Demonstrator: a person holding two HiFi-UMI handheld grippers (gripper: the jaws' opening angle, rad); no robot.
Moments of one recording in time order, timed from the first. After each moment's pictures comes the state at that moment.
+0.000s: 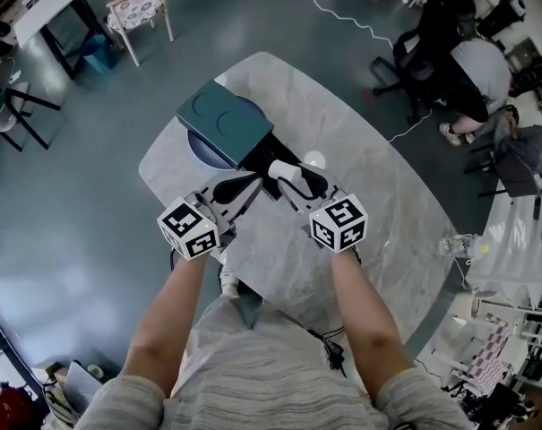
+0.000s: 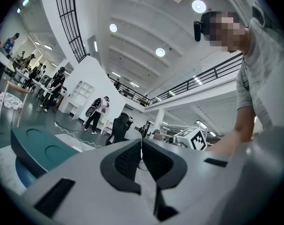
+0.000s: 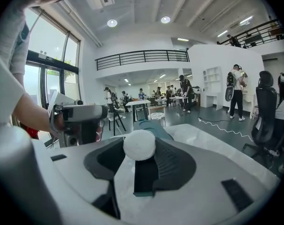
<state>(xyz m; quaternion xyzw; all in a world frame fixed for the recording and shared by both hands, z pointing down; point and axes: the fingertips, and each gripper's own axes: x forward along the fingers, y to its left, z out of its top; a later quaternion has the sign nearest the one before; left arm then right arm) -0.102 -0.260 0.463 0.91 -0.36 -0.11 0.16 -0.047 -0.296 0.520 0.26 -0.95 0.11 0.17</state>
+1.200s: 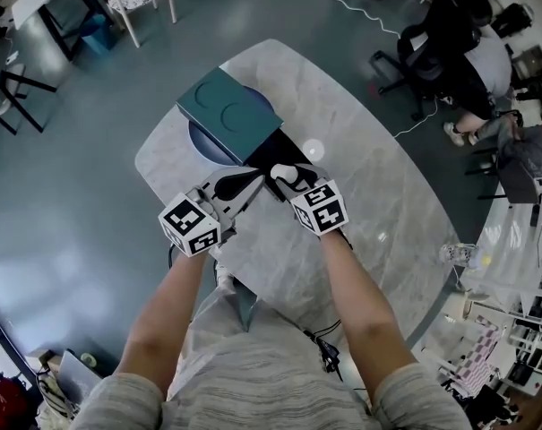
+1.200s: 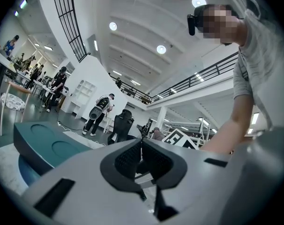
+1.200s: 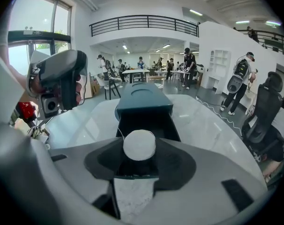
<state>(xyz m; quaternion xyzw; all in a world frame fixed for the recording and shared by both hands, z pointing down) -0.113 -0.276 0.494 0.91 -0.36 -0.09 0.16 -0.055 -0.320 0.630 0.25 -0.89 0.12 0.37</state>
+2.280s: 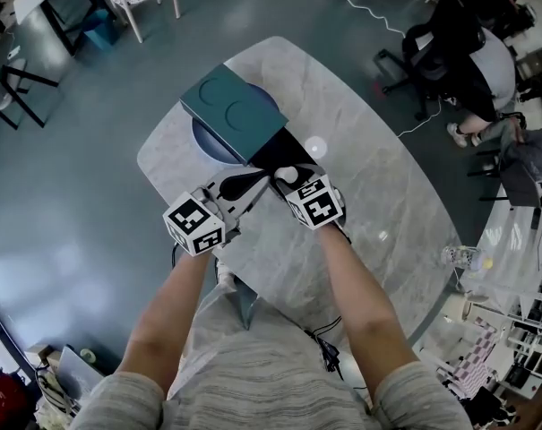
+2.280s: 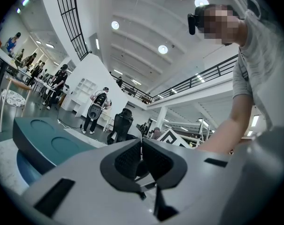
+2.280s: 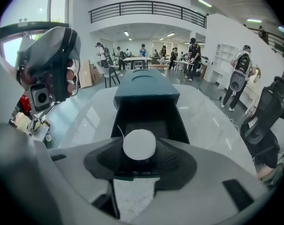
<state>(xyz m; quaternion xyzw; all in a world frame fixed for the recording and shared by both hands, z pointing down) -0.112 -0.276 0.504 0.91 -0.36 -0.10 0.17 -0.061 -0.318 0.658 0.23 -0.86 0.12 0.44</state>
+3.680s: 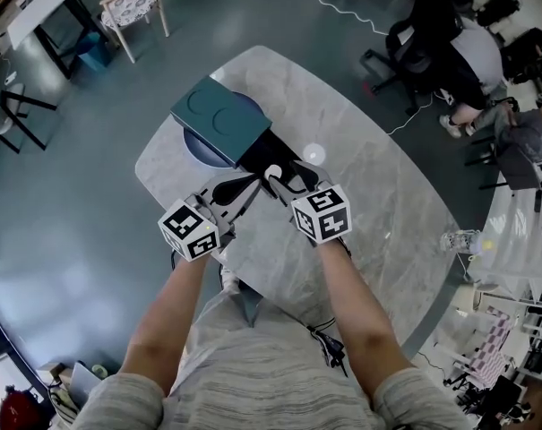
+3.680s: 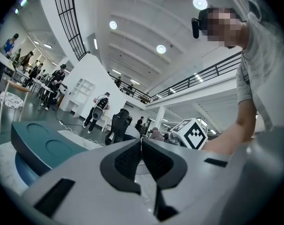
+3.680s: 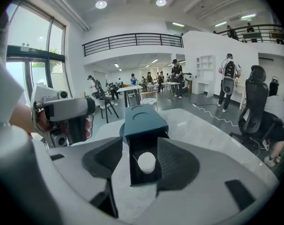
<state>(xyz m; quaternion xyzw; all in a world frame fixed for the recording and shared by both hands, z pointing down) -0.096 -0.256 0.483 0.92 -0.35 -0.09 0.16 -0.052 -0.300 0.558 0.30 -0.90 0.15 0.27</state>
